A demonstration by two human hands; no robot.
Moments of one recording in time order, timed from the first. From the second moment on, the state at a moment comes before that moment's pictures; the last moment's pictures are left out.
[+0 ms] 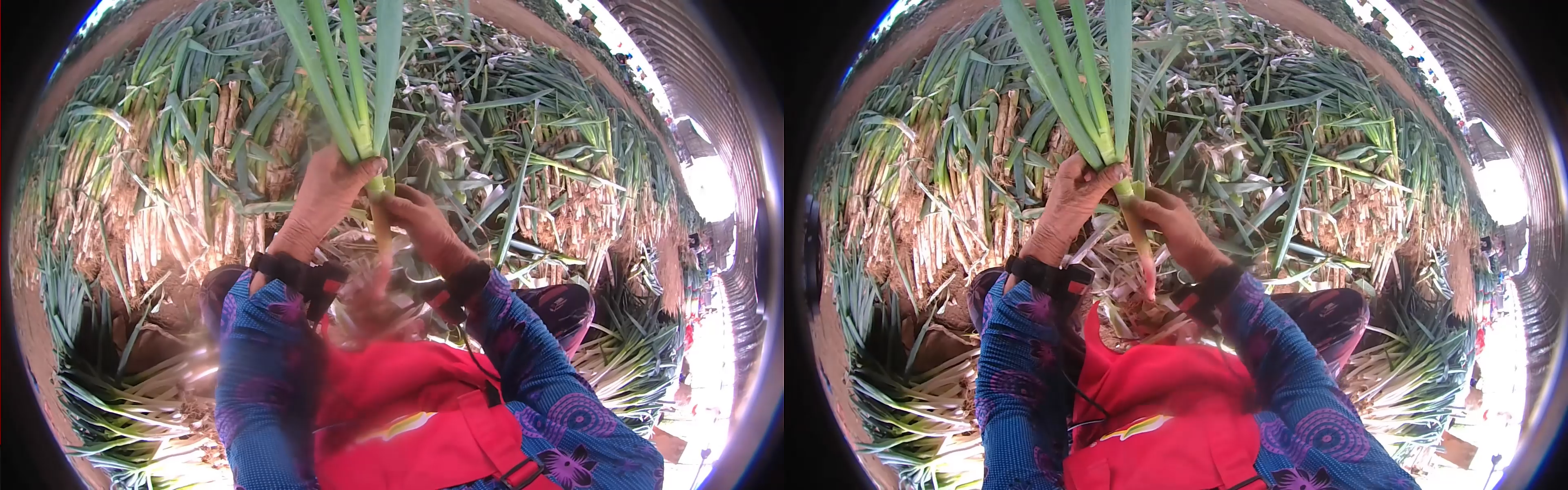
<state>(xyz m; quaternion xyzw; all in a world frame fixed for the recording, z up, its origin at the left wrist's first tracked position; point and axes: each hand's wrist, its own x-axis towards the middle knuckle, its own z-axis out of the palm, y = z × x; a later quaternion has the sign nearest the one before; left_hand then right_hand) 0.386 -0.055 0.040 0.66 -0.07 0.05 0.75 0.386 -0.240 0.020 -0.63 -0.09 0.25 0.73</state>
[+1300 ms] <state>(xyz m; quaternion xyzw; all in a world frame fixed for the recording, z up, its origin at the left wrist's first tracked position) 0.395 -0.047 0.084 0.26 -0.15 0.02 0.95 0.346 -0.326 -0.142 -0.87 -0.15 0.46 0.12</state>
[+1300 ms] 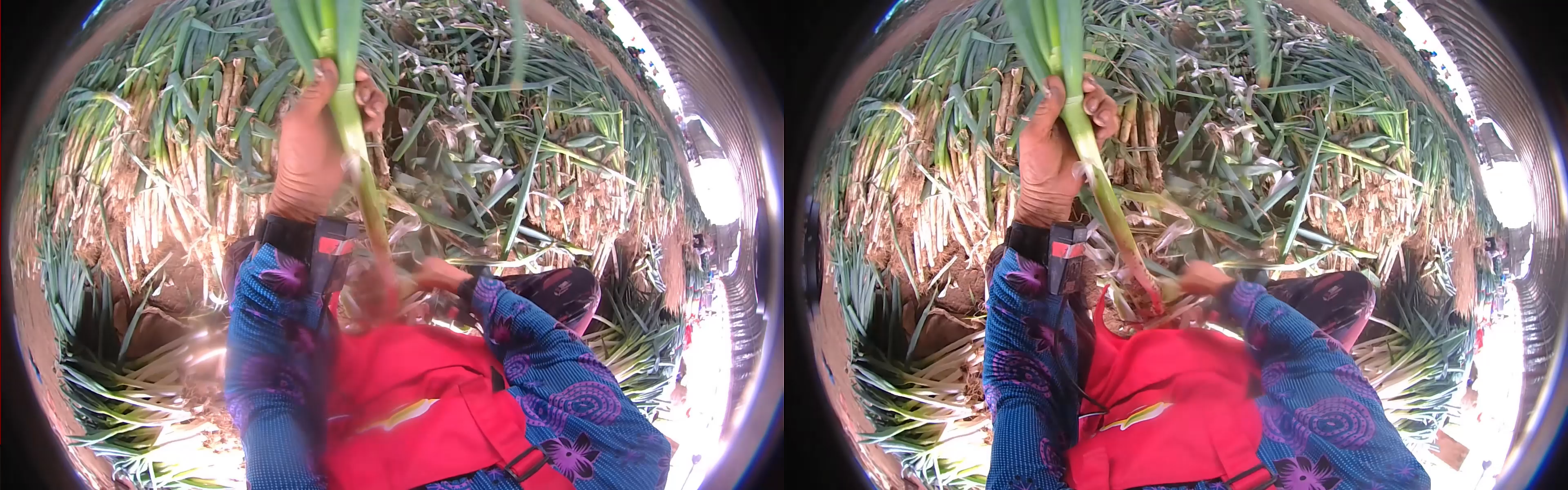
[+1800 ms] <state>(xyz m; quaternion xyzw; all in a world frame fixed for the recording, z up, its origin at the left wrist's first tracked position) 0.387 -0.041 0.038 0.34 0.09 0.13 0.93 0.369 -0.217 0.053 -0.65 -0.20 0.31 0.67</state>
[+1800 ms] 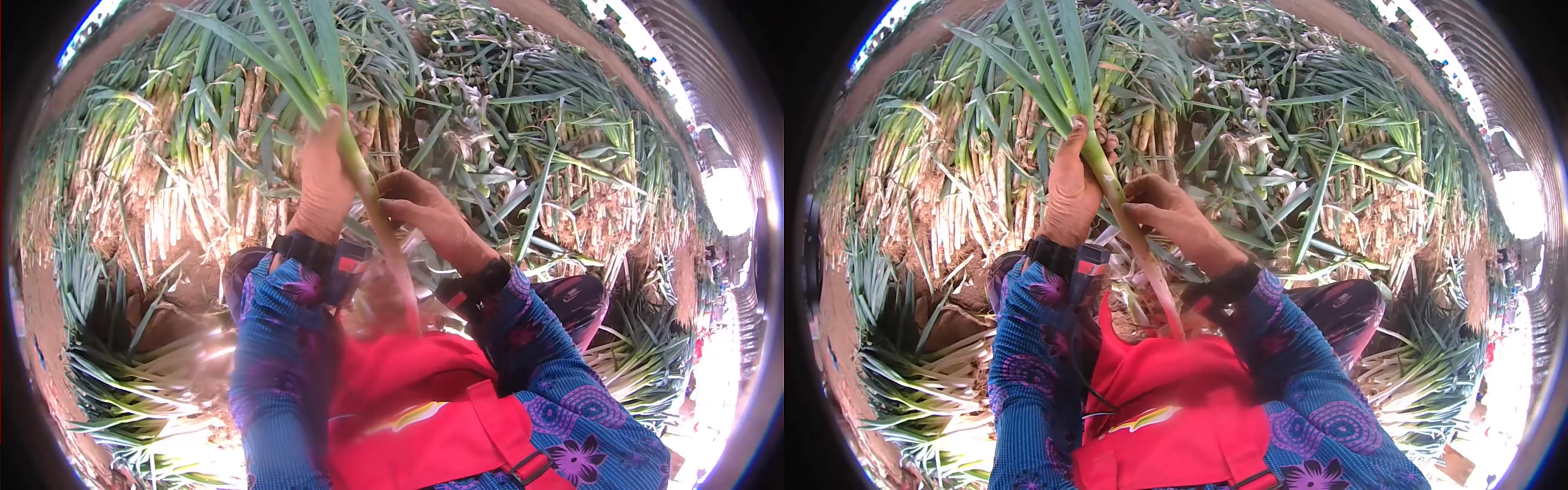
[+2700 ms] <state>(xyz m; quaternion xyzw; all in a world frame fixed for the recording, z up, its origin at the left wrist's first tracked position) 0.391 -0.047 0.034 0.37 0.19 0.14 0.90 0.351 -0.215 0.044 -0.82 -0.31 0.11 0.47</state>
